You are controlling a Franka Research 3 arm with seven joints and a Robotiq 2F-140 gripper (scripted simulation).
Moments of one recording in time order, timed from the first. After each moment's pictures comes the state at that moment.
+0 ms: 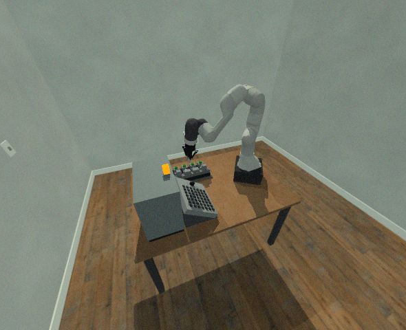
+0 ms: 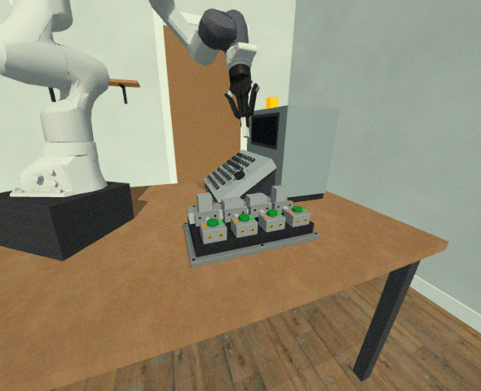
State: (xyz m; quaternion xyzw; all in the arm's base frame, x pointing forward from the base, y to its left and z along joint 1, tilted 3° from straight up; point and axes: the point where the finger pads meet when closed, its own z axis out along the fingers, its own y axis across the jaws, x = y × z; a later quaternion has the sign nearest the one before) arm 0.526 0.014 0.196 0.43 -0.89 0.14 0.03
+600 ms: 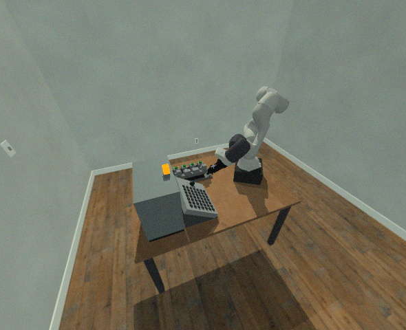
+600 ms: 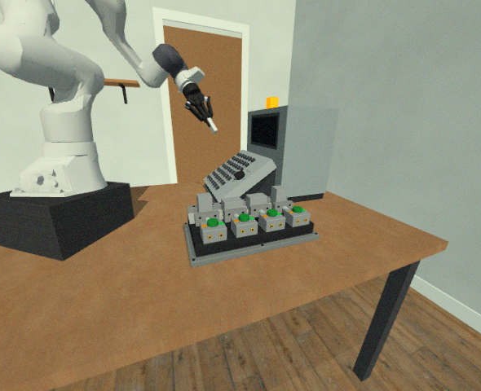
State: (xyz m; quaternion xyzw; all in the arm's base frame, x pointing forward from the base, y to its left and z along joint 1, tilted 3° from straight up) arm 0.435 0.242 0.210 0.74 -0.59 0.31 0.01
